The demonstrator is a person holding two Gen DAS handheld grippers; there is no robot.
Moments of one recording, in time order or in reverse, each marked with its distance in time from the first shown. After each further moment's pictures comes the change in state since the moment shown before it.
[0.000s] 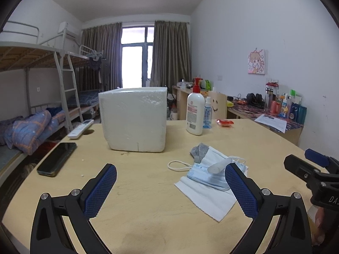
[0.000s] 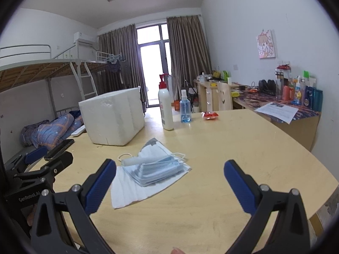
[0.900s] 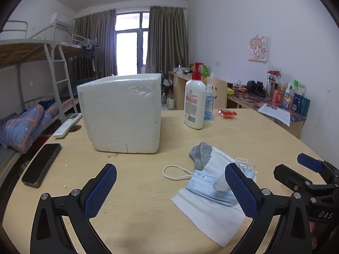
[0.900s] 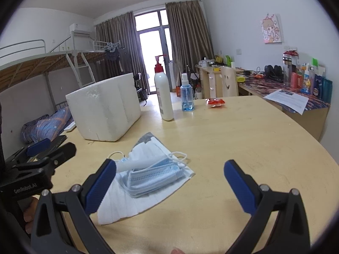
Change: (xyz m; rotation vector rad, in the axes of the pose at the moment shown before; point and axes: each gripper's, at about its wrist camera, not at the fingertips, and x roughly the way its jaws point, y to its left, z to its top) left arm 0.061 -0.005 0.023 0.016 0.110 -0.022; right arm 0.052 -0.011 0.013 0.020 0.104 0.028
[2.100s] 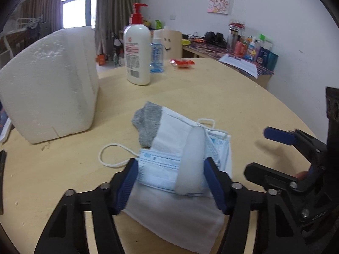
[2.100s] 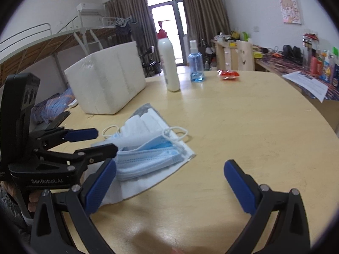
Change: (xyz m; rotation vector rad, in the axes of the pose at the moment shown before) left arm 0.076 -0.044 -0.002 0.149 0.337 -0.305; right arm 0.037 -0.031 -0.008 -0.032 0.202 0.126
